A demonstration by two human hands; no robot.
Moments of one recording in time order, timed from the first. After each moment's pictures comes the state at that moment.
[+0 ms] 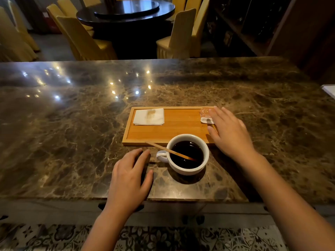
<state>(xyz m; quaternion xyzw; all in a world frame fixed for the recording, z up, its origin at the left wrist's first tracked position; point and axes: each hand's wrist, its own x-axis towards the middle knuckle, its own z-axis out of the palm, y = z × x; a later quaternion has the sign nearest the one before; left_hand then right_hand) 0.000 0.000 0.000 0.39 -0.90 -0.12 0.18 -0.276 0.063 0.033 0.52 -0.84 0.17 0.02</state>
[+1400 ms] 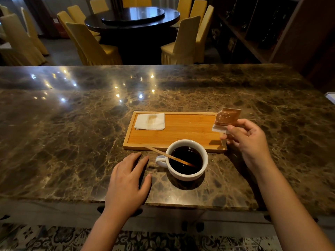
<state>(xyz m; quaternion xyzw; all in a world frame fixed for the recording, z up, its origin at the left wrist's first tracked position) 0.001 -0.001 -0.006 0.41 -0.89 -0.09 0.17 -0.285 0.093 0.045 0.29 -0.62 0.68 -0.27</state>
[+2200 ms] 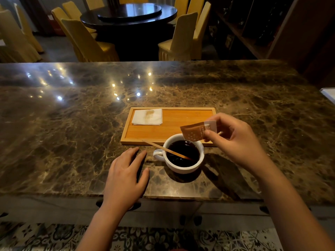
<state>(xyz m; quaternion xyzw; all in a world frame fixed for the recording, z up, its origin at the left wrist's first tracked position) 0.001 -0.001 -0.005 0.41 -0.89 -0.09 0.18 -0.240 0.107 0.091 0.56 -0.66 0.47 -0.16</state>
